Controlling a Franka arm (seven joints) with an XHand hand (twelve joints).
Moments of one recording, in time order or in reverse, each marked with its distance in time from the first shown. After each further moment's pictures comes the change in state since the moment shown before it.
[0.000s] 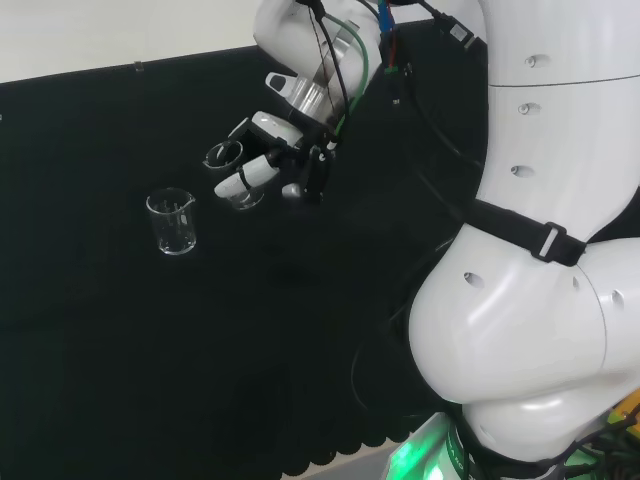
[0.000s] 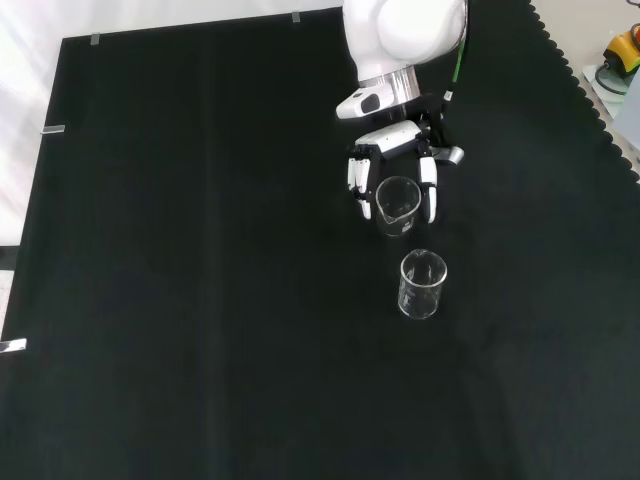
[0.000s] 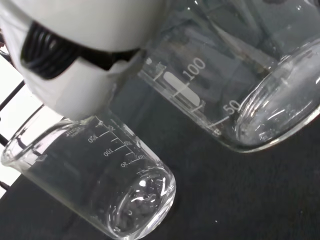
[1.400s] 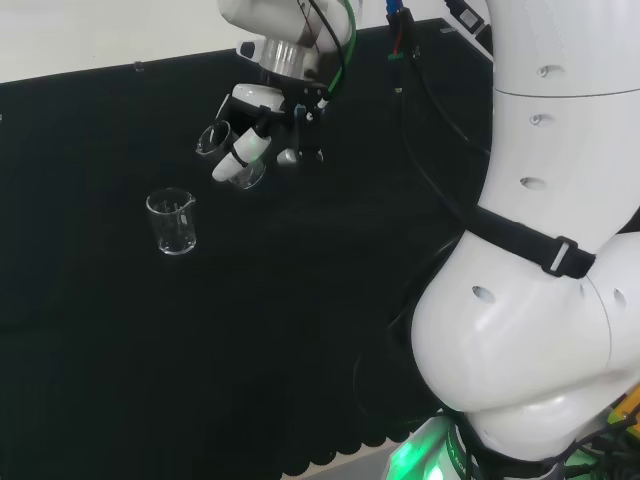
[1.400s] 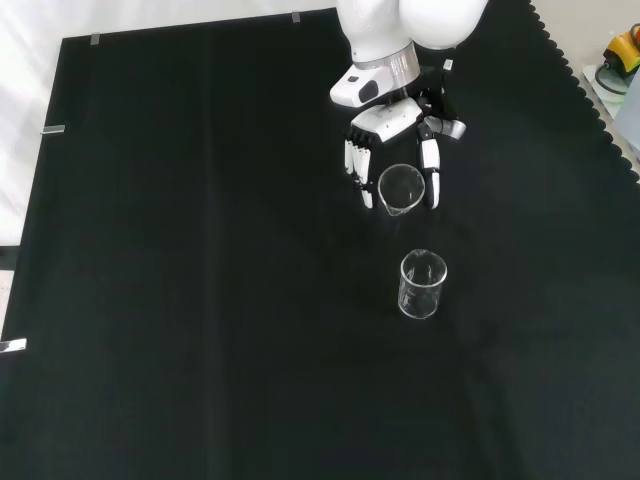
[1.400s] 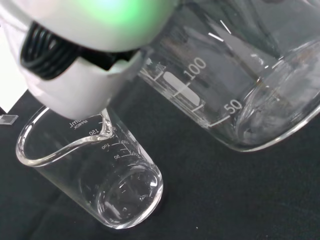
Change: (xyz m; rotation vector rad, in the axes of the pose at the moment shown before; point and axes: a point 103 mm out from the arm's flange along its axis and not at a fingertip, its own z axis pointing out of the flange) arm 0.036 0.012 -0.042 0.155 -0.212 -0.003
